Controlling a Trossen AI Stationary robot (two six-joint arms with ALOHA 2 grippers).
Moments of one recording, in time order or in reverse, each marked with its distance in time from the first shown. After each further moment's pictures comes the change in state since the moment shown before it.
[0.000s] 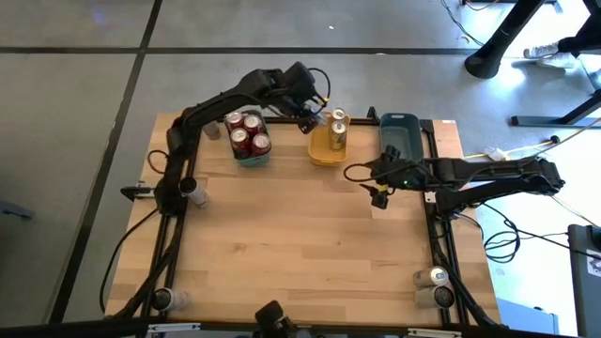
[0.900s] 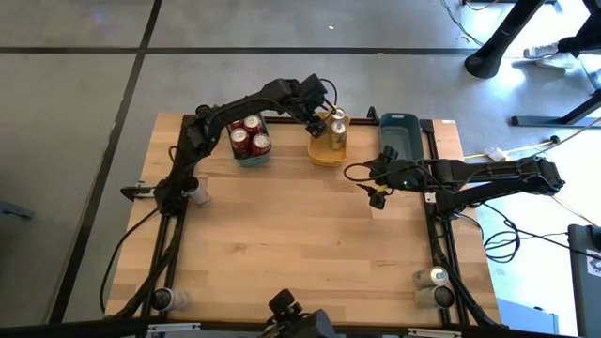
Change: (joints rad) left arm 0.020 0.185 0.018 0.081 -0.036 -0.061; right arm 0.000 0.000 -0.030 0.084 -0.001 0.000
